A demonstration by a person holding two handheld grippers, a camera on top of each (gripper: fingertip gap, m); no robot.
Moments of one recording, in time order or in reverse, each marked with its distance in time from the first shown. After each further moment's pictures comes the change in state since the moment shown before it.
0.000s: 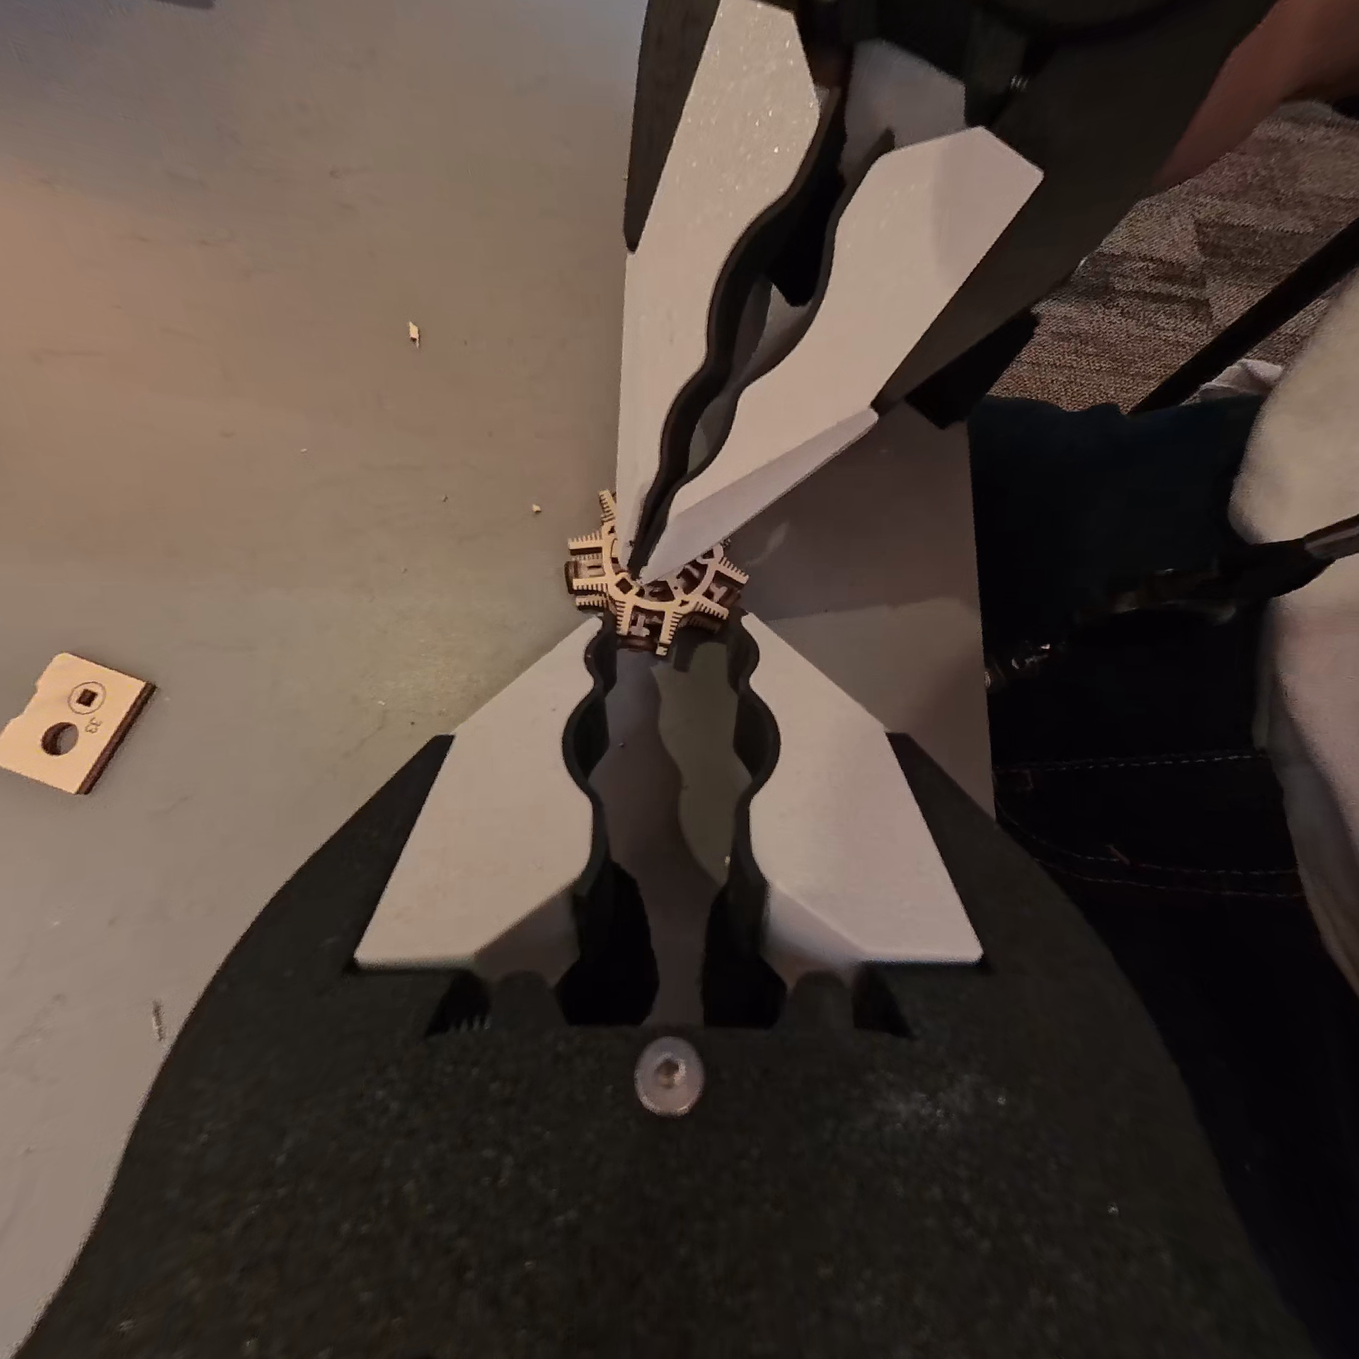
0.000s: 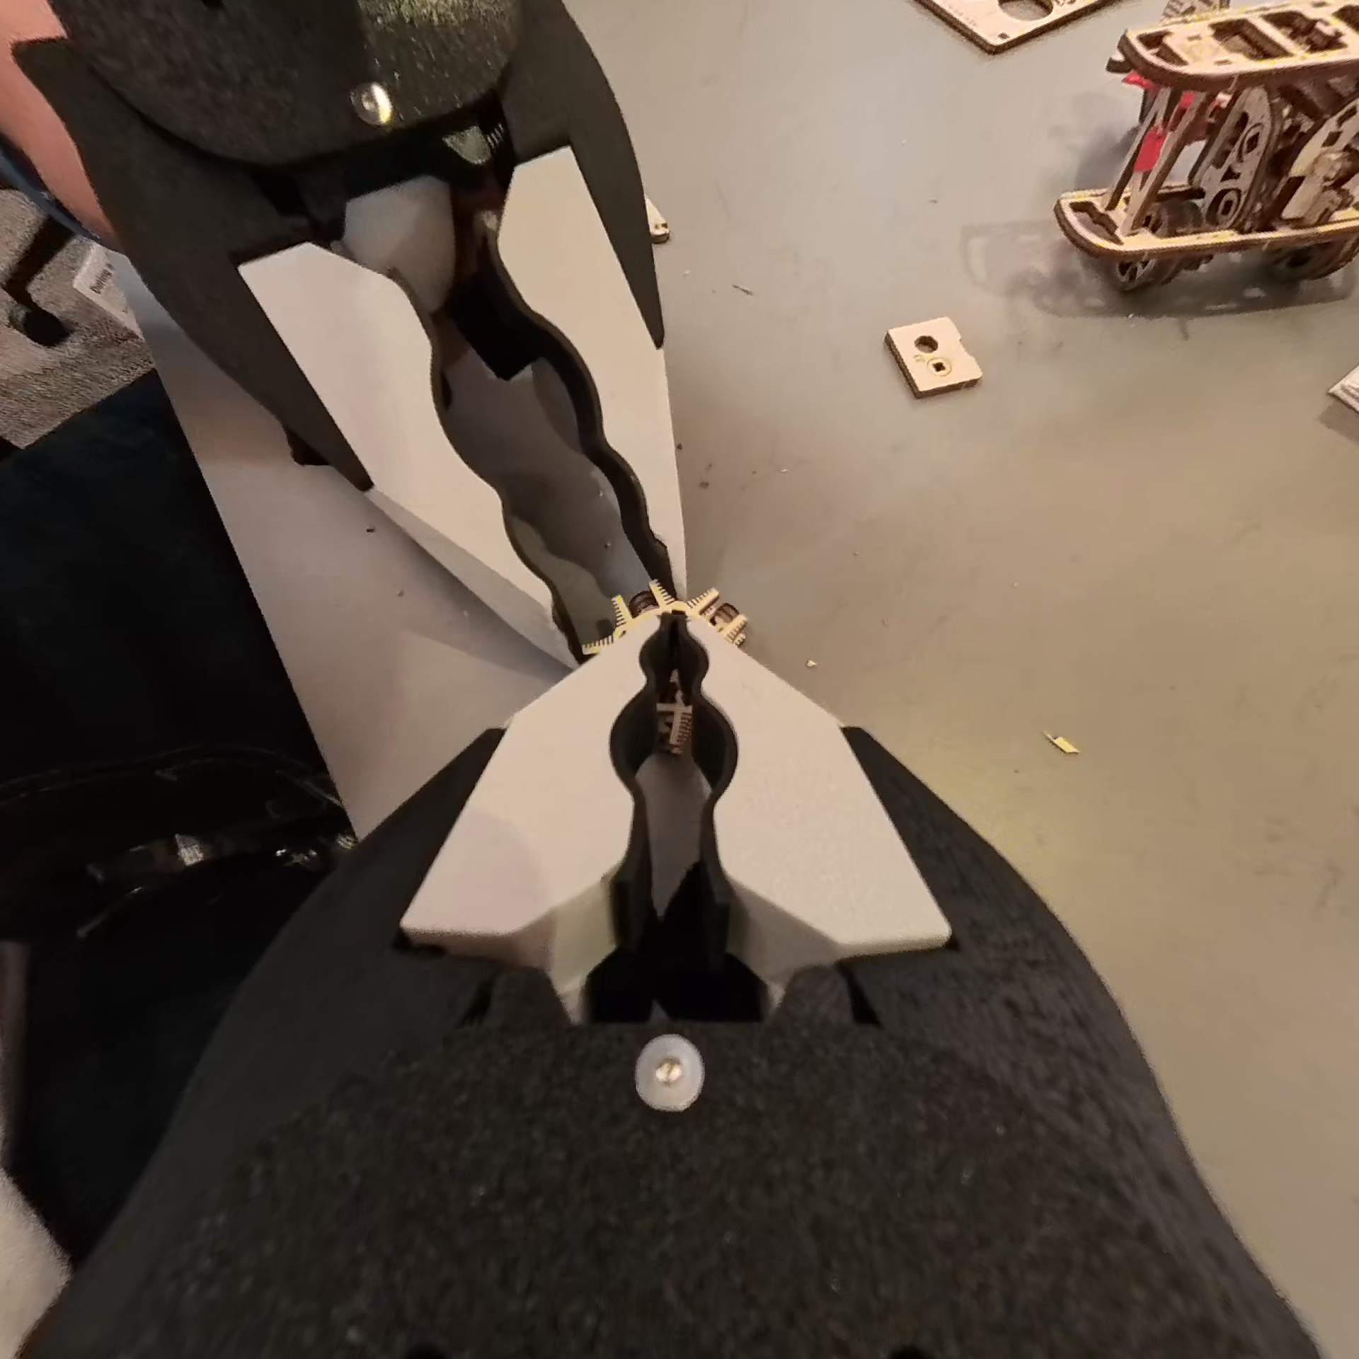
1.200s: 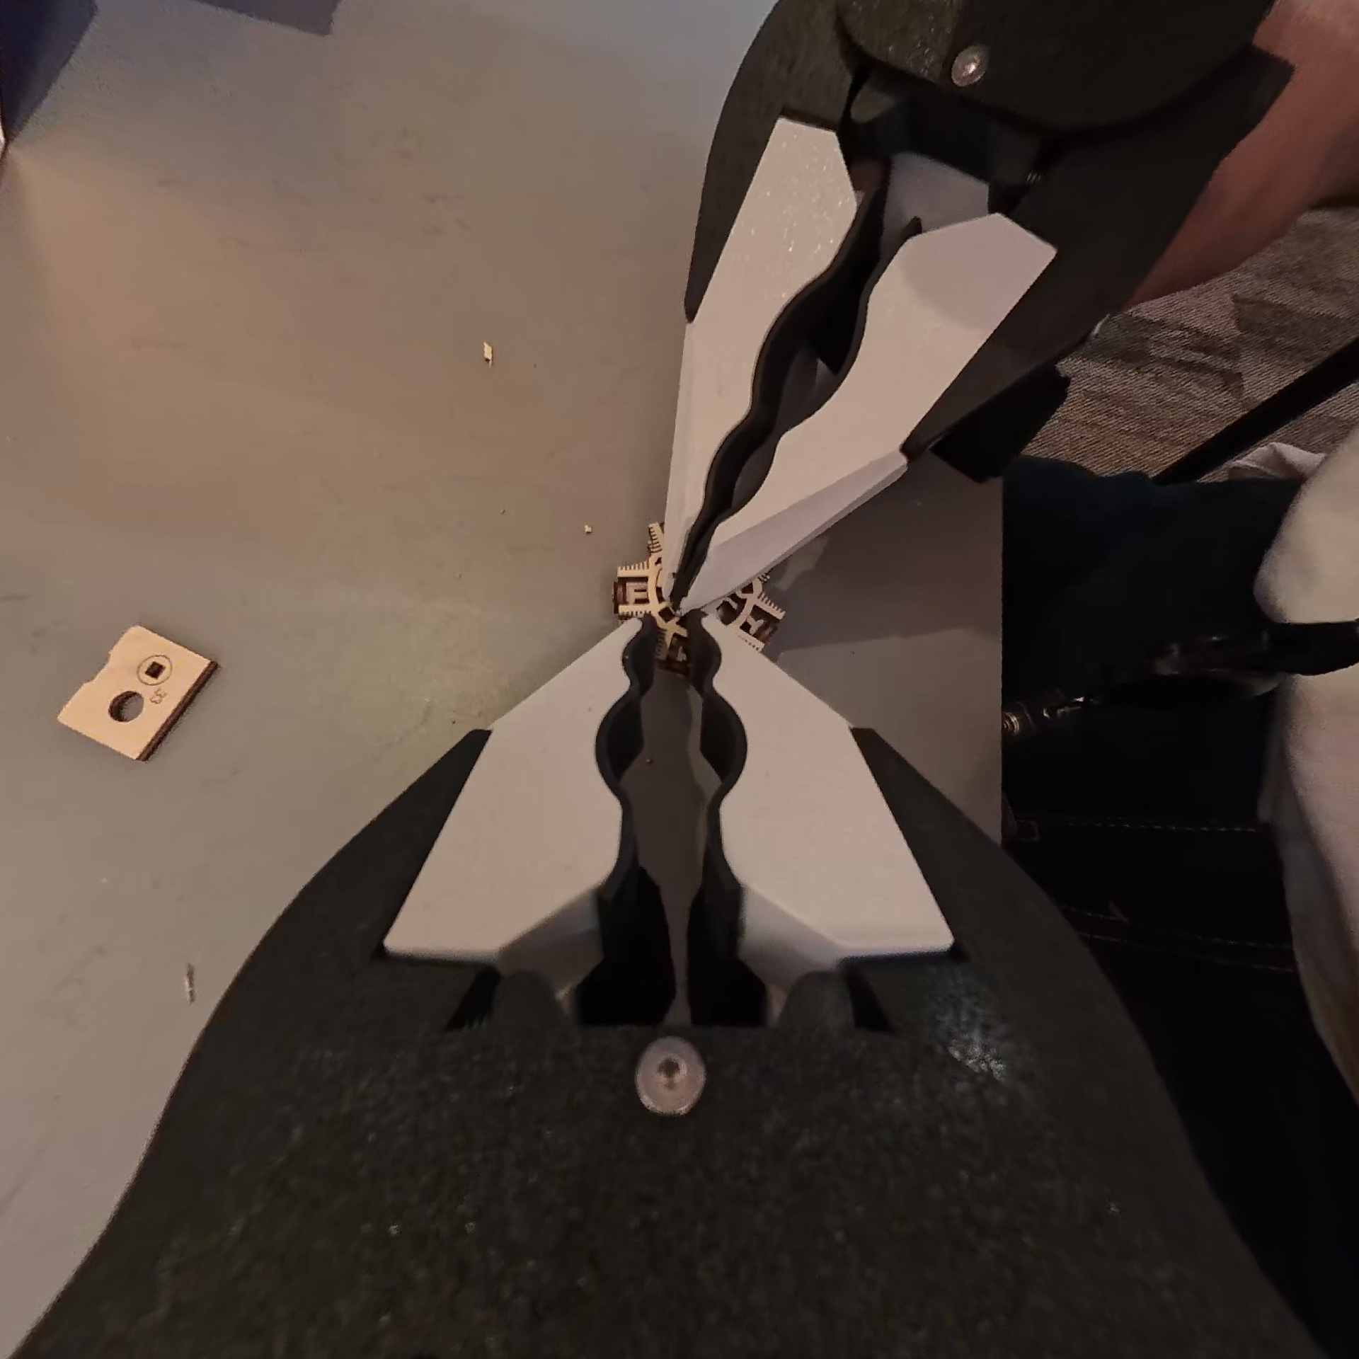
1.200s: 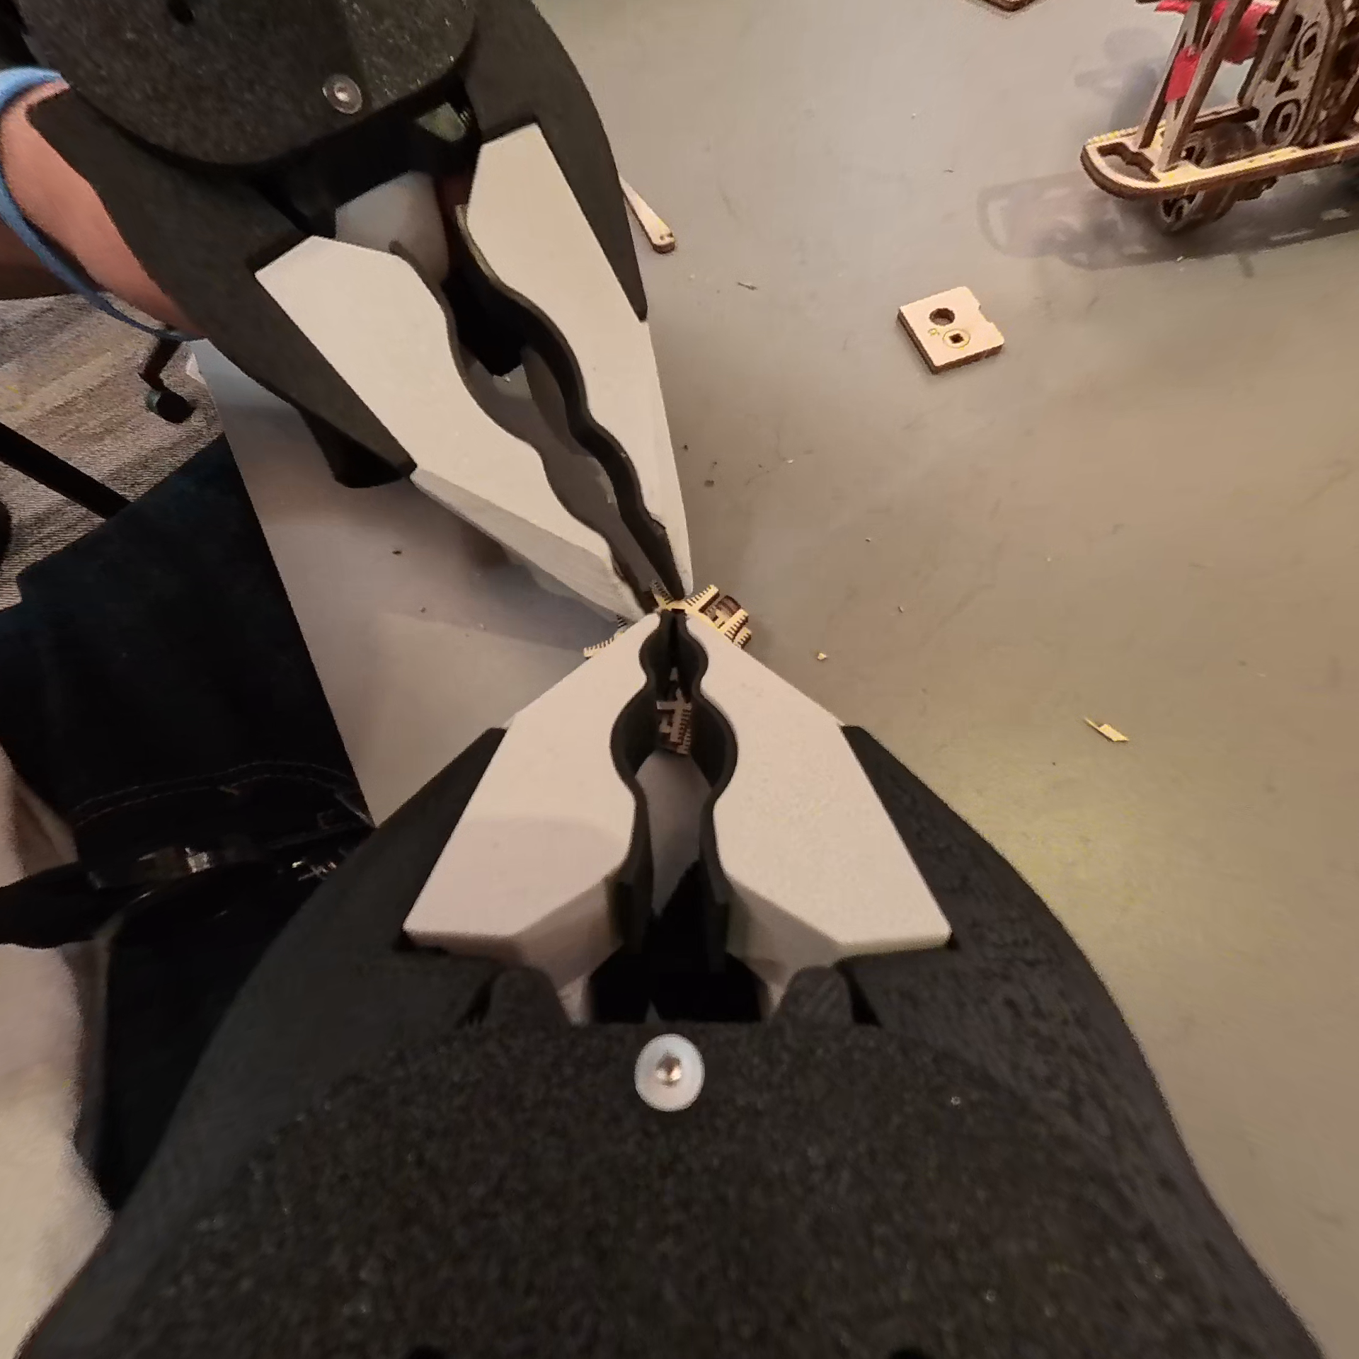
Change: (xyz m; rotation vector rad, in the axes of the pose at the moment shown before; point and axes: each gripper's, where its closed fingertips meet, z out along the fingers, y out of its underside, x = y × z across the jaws) left arm -0.011 -0.009 -0.003 0.023 -0.058 -0.077; right arm 0.000 0.001 0.002 0.025 -0.083 0.105
